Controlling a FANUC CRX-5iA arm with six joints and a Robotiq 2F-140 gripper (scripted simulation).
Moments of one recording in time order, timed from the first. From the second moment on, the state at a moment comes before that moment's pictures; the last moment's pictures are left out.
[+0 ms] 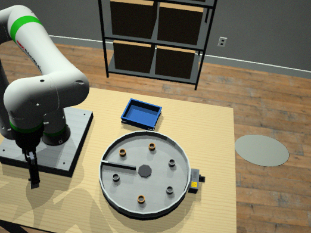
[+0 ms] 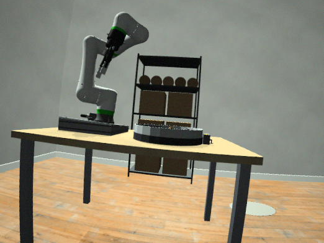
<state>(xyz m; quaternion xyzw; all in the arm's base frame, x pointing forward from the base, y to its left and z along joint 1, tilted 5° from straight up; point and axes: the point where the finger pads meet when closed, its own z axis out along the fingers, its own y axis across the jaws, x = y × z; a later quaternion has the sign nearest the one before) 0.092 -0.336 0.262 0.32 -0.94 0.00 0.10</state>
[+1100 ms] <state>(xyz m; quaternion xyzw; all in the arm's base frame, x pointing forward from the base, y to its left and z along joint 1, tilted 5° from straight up) 0.208 -0.290 0.215 0.36 -0.93 0.01 0.05</state>
